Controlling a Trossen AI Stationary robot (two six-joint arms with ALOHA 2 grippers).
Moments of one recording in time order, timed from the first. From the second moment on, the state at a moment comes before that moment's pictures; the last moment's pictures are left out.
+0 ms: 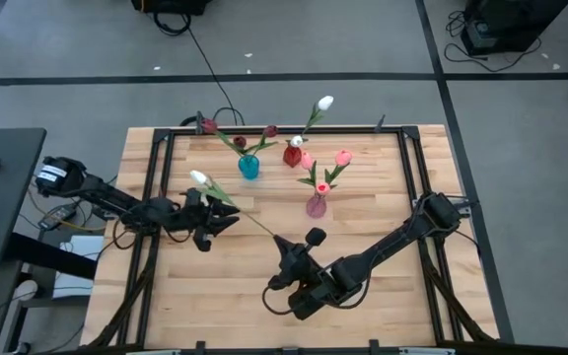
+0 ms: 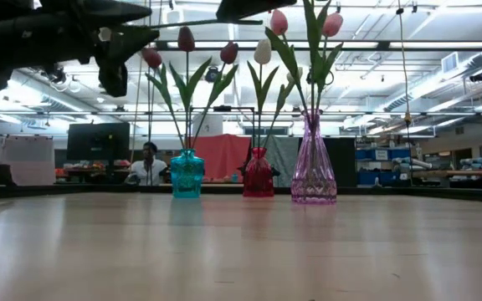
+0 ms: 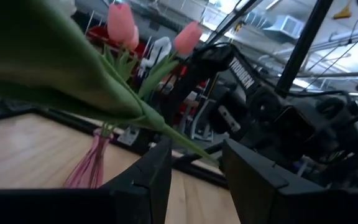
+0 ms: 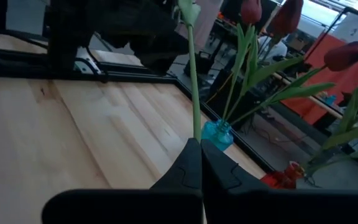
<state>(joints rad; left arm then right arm) -0.25 1.10 0.13 1.25 -0.29 -0.37 0.53 2.03 1.55 -0.27 1.29 0.32</state>
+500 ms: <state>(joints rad) -0.25 1.10 0.13 1.28 -0.34 -0.34 0.53 2.03 1.55 -0.25 1.26 0.31</state>
